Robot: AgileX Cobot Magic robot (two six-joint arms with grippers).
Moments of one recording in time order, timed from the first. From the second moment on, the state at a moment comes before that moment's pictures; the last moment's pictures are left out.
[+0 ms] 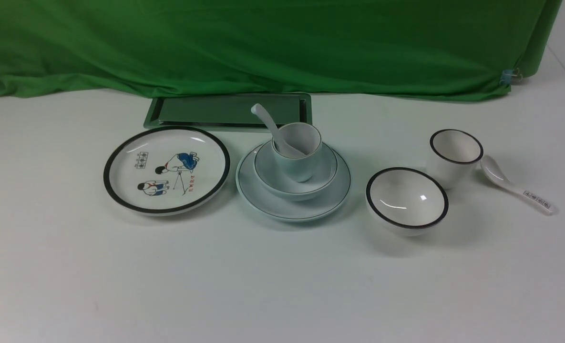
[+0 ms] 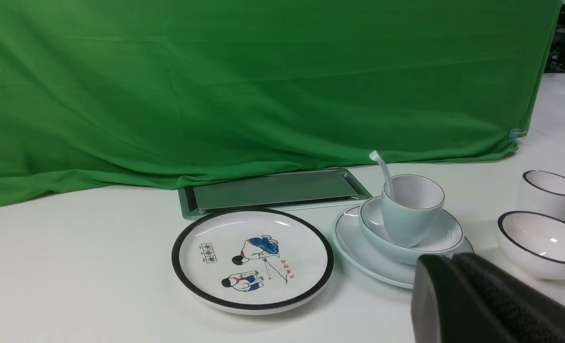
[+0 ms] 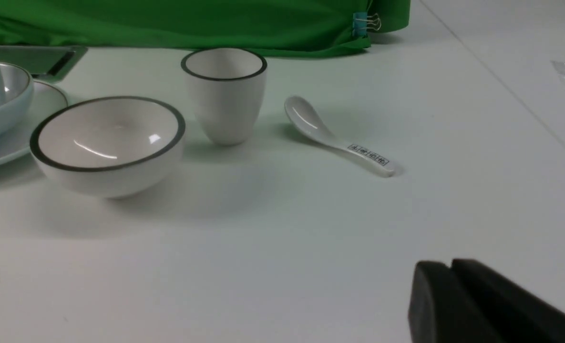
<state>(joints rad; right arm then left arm) 0.01 0.00 0.01 -0.11 0.22 0.14 -0.32 0.03 -0.41 0.11 0.50 -0.15</state>
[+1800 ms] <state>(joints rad) 0.01 0.00 0.01 -0.11 0.22 0.14 0.10 0.00 0.01 -0.14 0.23 0.12</state>
